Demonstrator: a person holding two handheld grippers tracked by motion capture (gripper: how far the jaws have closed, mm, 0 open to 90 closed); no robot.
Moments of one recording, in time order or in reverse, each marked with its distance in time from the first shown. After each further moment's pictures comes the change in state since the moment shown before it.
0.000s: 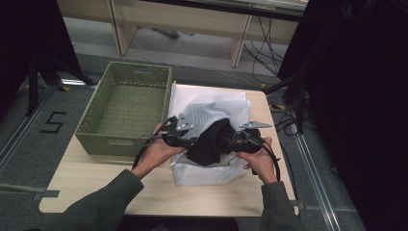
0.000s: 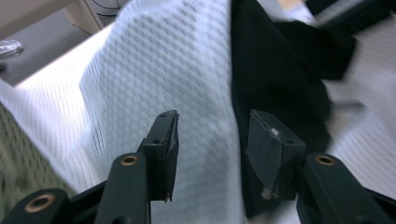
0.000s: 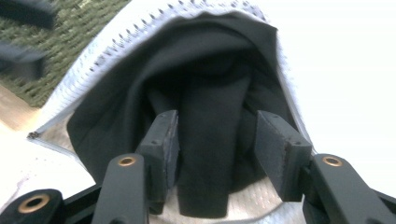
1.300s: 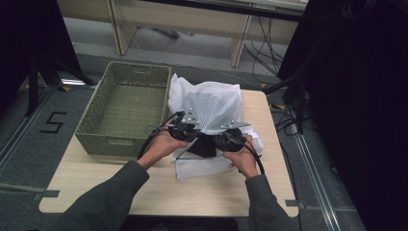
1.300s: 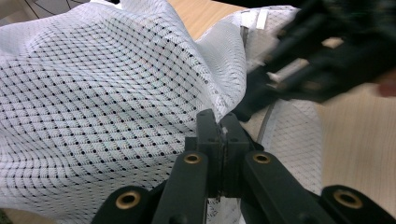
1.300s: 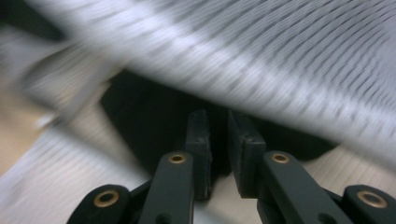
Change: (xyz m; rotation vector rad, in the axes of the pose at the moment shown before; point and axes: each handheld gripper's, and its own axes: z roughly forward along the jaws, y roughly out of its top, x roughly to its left) left arm 0.003 0.013 0.004 -0.027 -0.170 0.023; right arm 0.026 0.002 0.046 0.074 0.042 -0.044
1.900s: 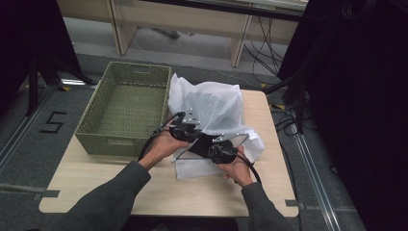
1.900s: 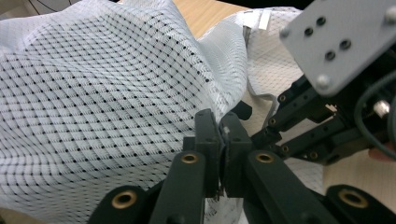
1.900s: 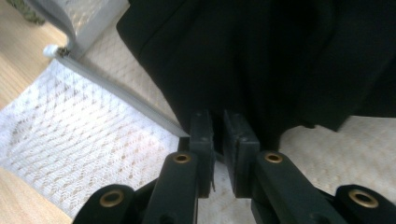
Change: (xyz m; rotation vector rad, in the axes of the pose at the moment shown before) left arm -0.001 -0.002 0.003 -0.005 0.000 -0.024; right arm 0.019 -0.033 0.031 0.075 0.053 -0.025
